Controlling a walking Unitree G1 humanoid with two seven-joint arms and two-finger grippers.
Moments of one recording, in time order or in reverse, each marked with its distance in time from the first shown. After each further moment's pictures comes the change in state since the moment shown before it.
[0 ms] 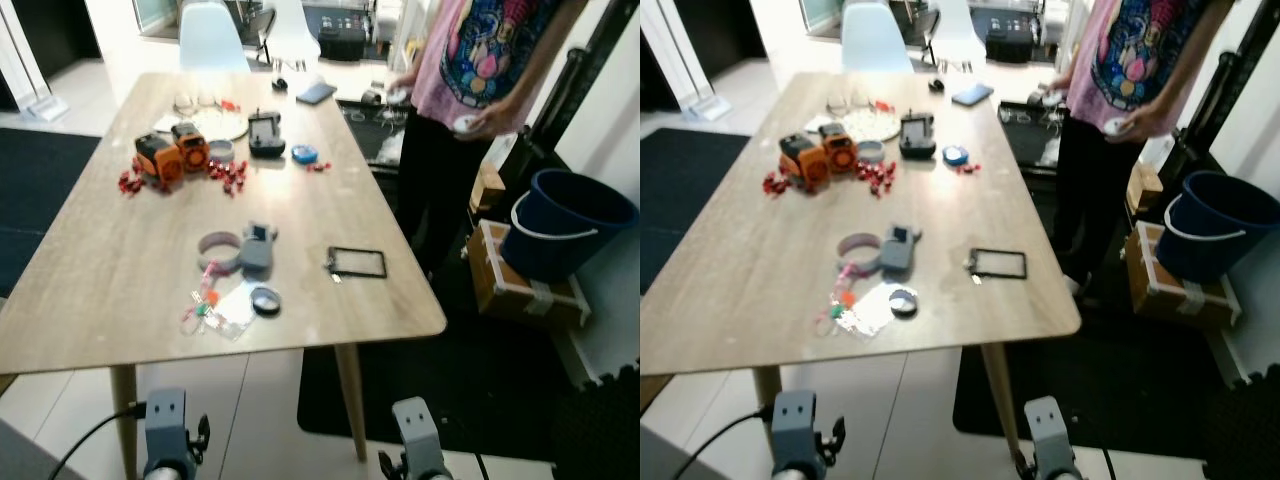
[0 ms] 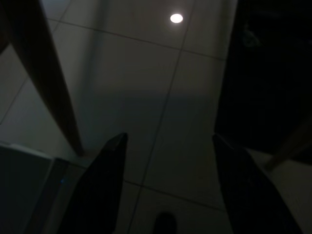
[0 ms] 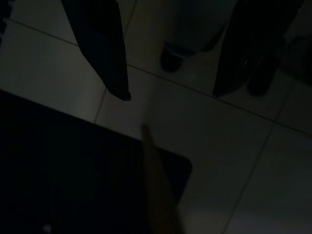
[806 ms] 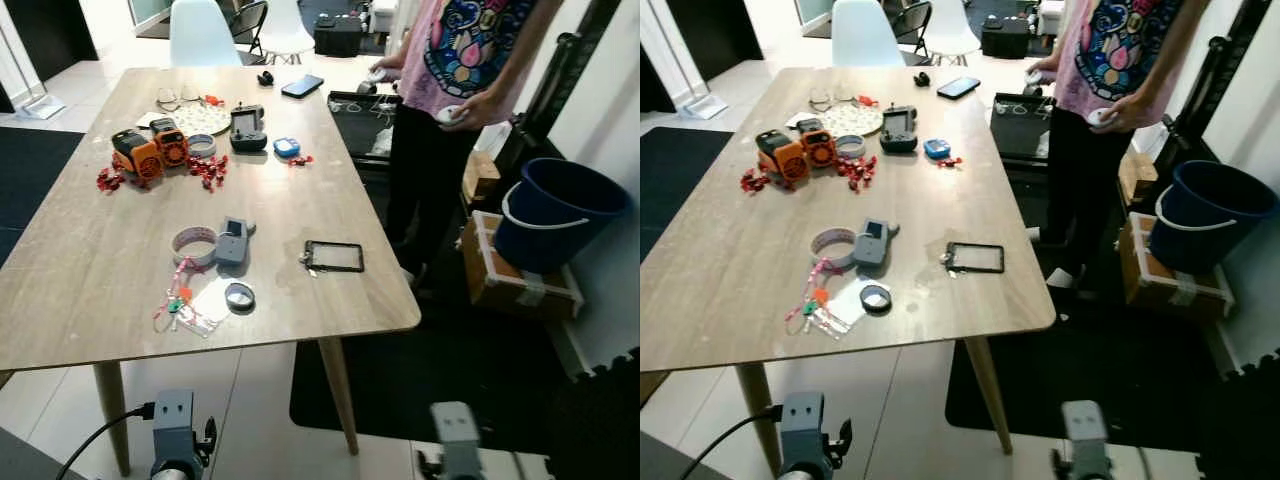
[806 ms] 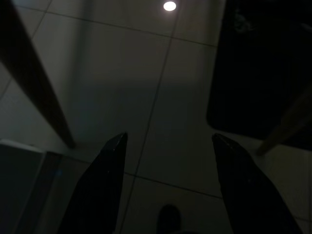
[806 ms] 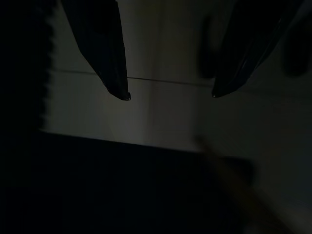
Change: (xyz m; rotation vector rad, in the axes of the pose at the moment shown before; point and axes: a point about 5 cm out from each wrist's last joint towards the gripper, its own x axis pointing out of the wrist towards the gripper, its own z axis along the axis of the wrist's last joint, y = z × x) left arm 0.002 -0.004 0.001 0.019 0.006 -0.015; right arm -0.020 -0.071 -0.016 0.152 0.004 -0.335
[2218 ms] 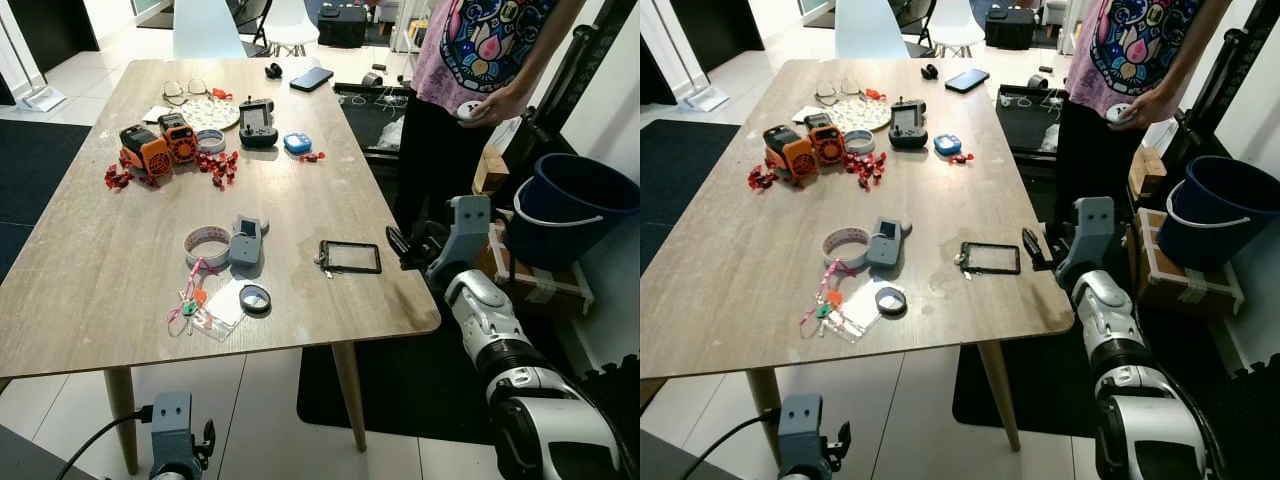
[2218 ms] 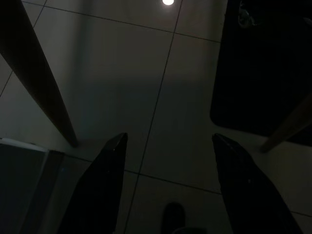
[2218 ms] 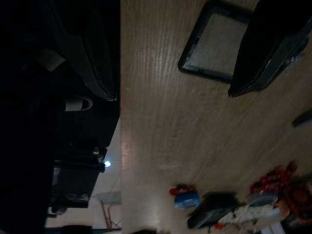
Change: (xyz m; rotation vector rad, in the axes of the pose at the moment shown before) left arm -0.001 0.002 -0.002 -0.014 0.004 0.009; right arm -0.009 0.049 0.288 0.100 -0.741 0.506
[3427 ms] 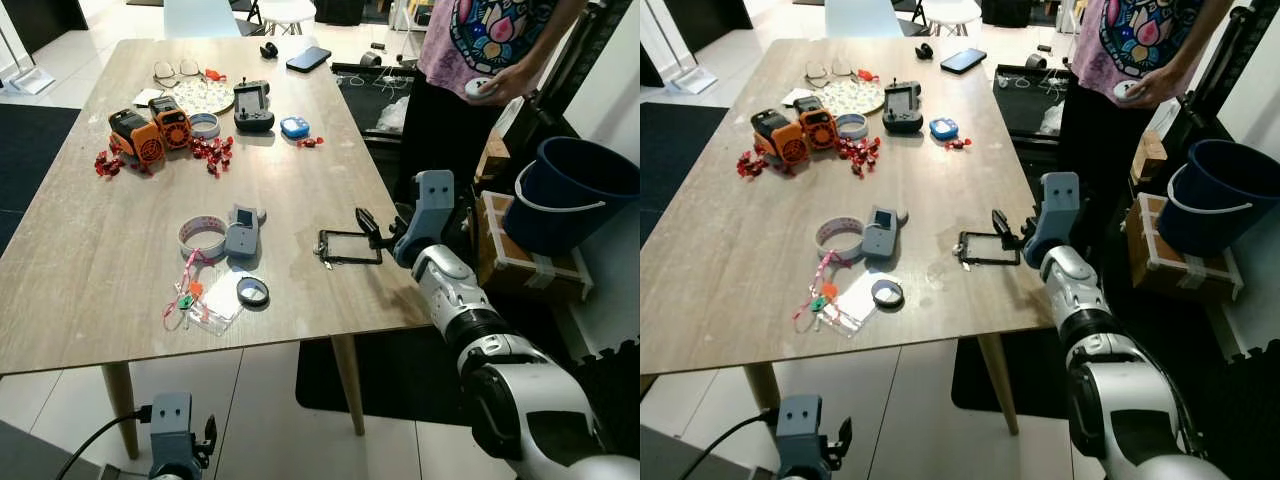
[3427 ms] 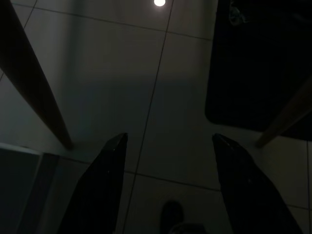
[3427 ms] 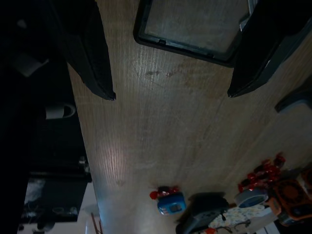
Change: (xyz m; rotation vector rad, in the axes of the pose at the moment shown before) left arm -0.006 -0.004 0.002 0.008 -0.062 -0.044; right arm 0.030 0.031 0.026 0.078 -0.025 -0.005
